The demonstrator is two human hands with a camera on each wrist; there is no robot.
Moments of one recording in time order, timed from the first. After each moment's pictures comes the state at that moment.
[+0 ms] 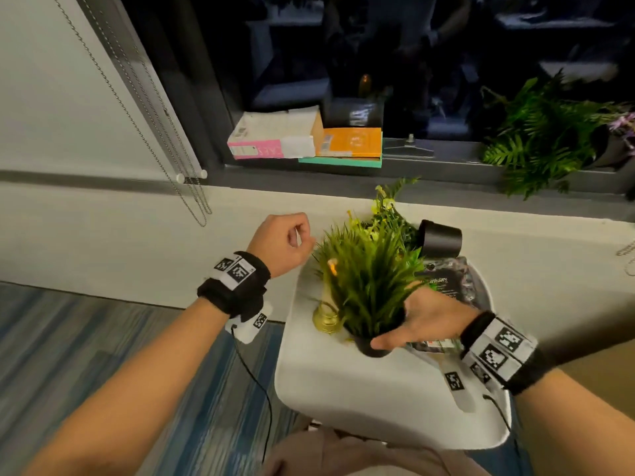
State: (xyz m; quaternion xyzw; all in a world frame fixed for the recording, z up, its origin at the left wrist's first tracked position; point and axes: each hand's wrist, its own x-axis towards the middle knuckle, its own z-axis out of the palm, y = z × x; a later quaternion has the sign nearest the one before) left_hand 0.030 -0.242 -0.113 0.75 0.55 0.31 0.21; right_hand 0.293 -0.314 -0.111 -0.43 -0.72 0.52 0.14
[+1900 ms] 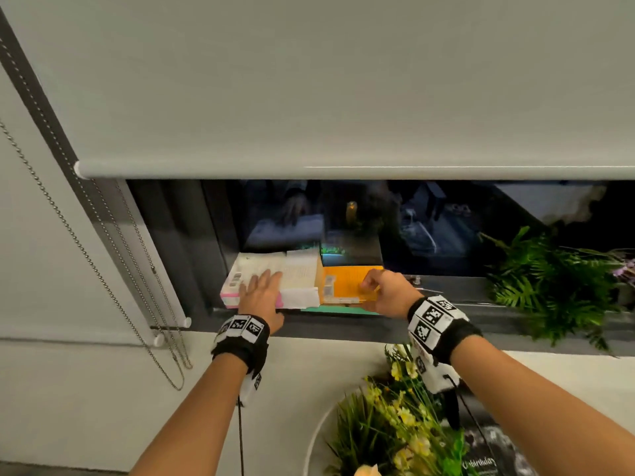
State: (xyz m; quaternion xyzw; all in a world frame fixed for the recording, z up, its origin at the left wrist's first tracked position) left_hand -0.027 0.000 -0.103 0.73 0.68 0.09 0.02; right_hand 0.236 -0.015 -0.055 -0.63 -0.74 0.19 0.13
